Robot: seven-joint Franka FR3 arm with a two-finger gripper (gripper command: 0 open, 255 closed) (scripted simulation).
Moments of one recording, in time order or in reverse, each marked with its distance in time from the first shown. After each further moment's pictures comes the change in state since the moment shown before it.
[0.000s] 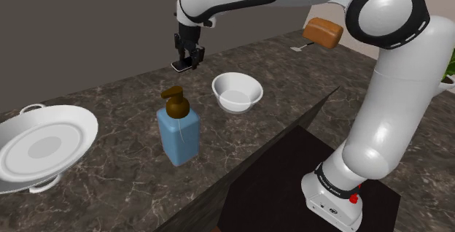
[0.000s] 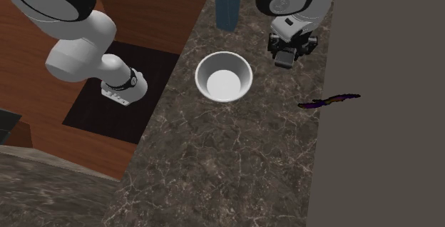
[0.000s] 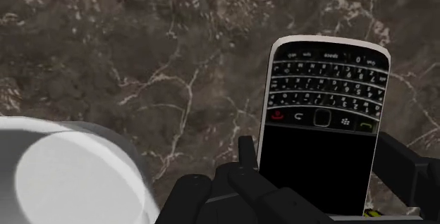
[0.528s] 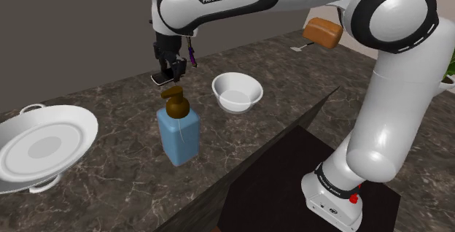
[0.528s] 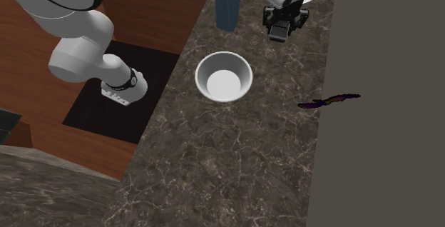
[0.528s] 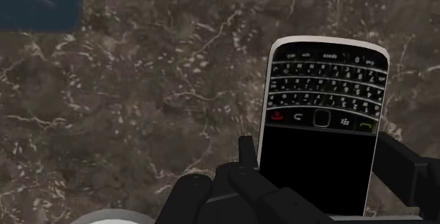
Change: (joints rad) arm 0.120 -0.001 0.051 -0.005 -0.029 -0.001 0.179
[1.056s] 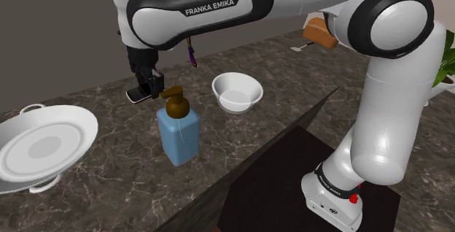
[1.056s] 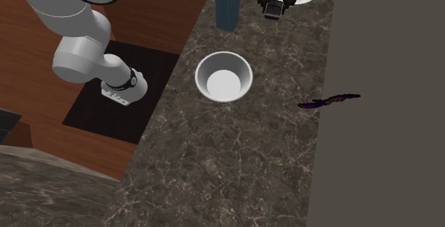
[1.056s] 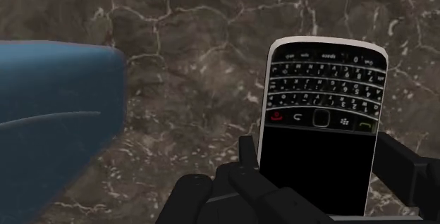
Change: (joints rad) arm 0.137 0.056 0.041 0.068 -0.048 -0.024 0.182
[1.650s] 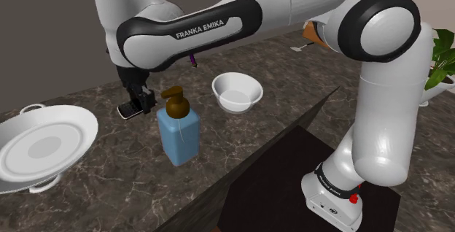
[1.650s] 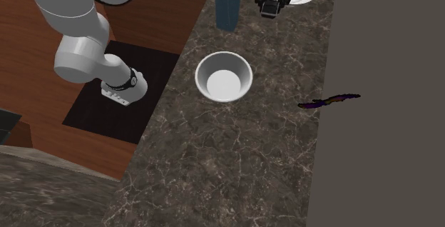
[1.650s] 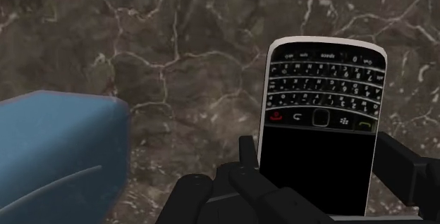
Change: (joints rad) arm 0.061 0.062 0.004 0.000 -0.038 0.052 0.080
